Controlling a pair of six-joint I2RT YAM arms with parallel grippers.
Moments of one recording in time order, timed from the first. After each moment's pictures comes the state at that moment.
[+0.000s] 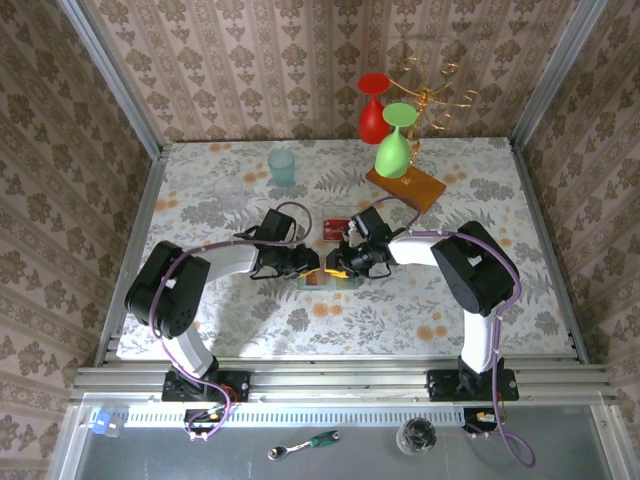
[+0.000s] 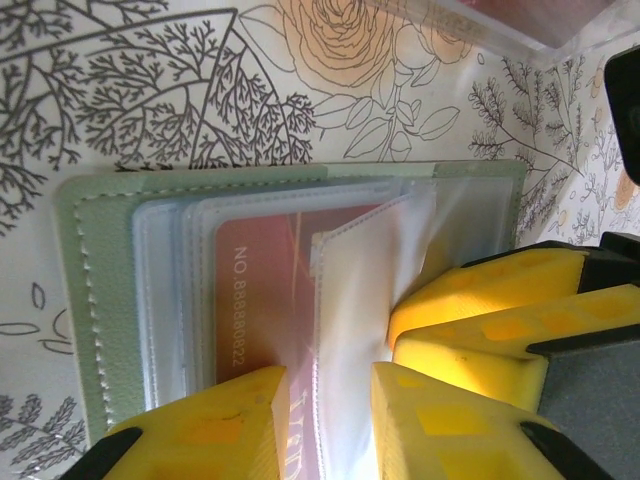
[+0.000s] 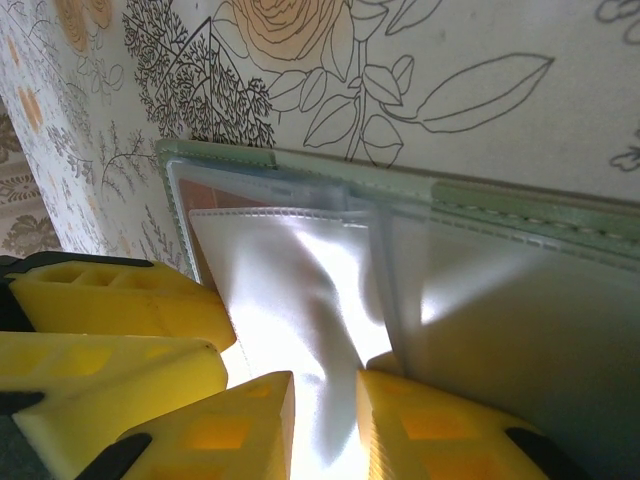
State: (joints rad) left arm -0.57 1.71 0.87 -0.19 0.49 -0.75; right arm 0.53 1.93 1.02 -0.08 -0.60 0.85
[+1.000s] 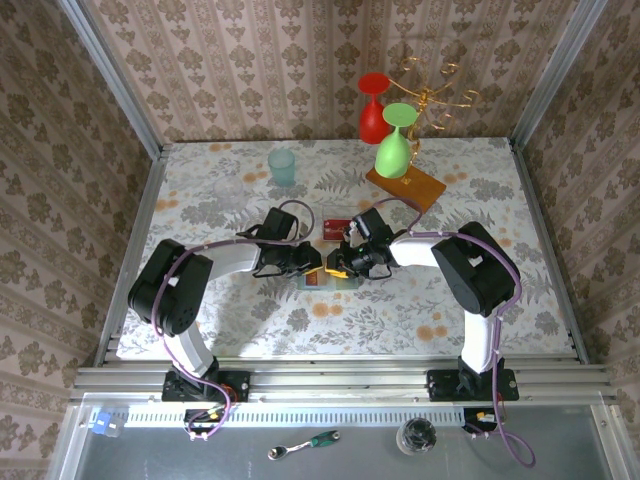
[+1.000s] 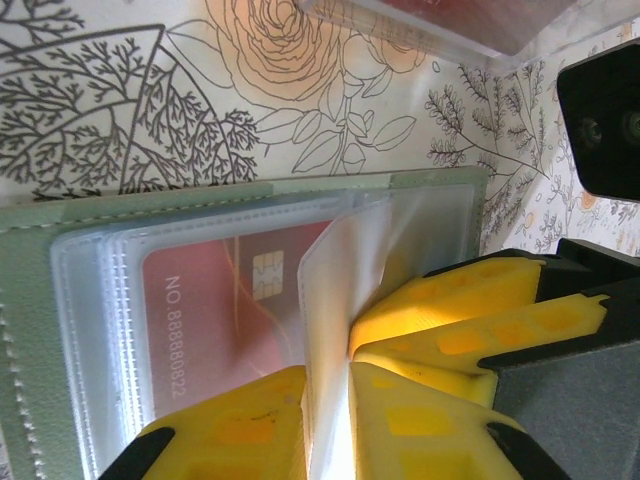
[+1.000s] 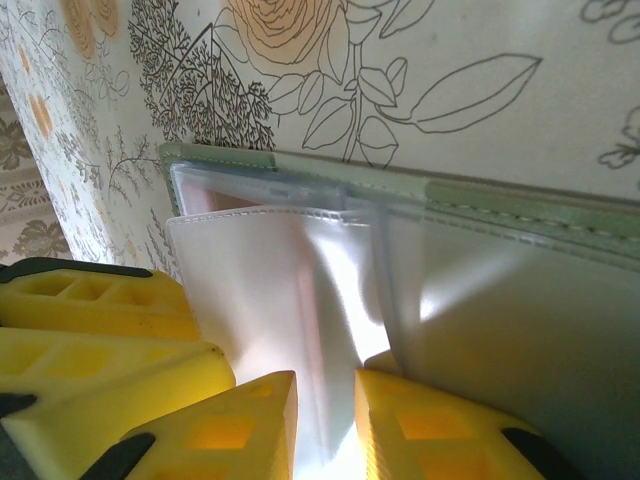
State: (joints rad) left arm -0.58 1.73 0.89 -0.16 0.52 -0.77; right arm 0.53 1.92 1.00 -0.04 -0.61 0.87
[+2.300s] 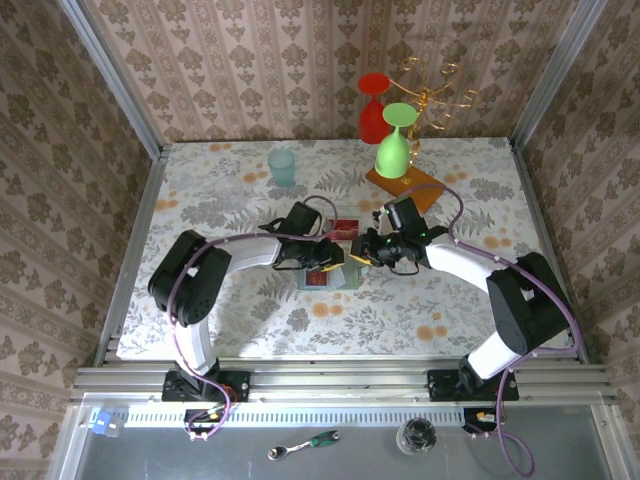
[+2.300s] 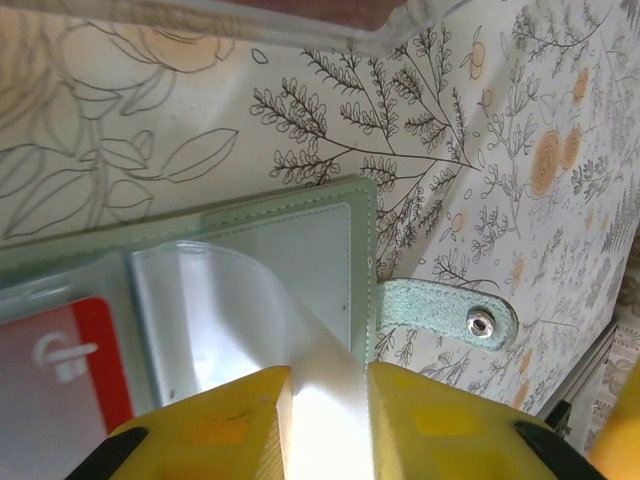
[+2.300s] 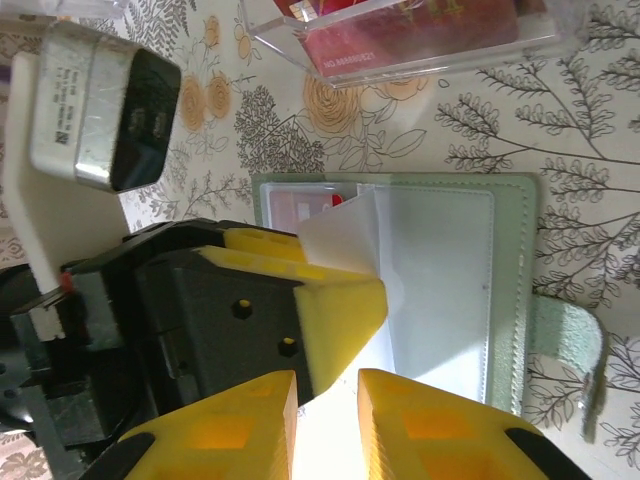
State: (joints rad) left arm -0.69 1.85 1.06 -0.17 0.53 -0.80; right arm 0.42 1.57 0.89 -0.20 -0.52 0.81
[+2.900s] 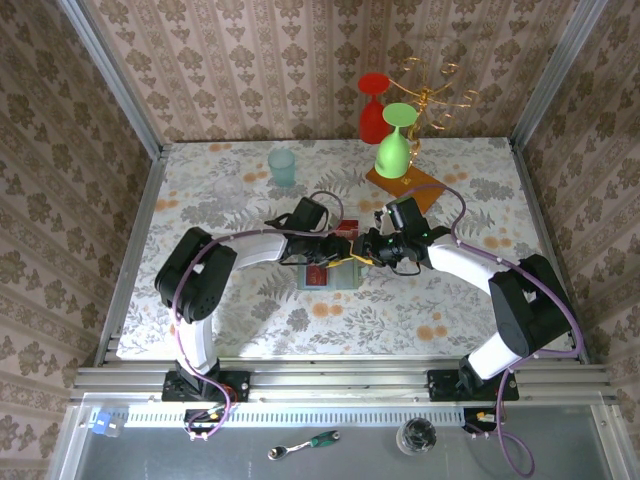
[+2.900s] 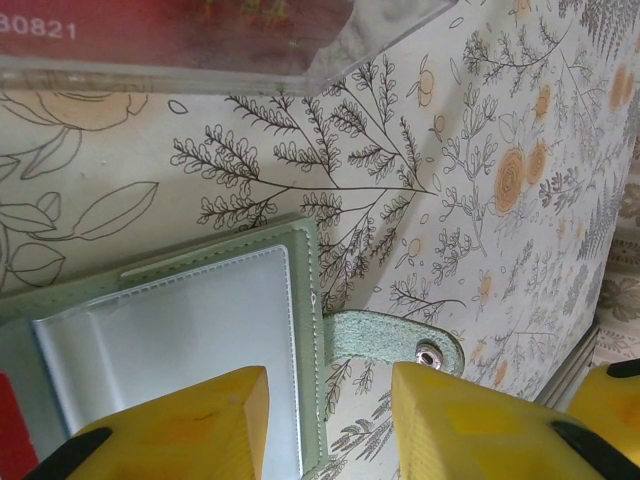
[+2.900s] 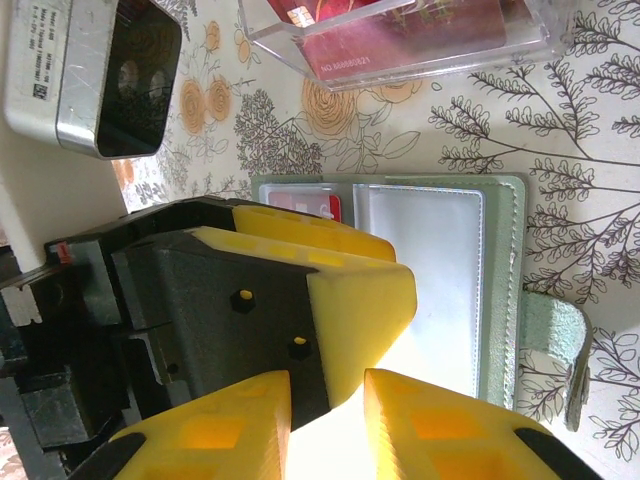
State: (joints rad) left arm -0.69 1.88 1.12 -0.17 0.54 -0.81; right arm 0.42 1.56 0.89 -0.20 -0.52 0.81
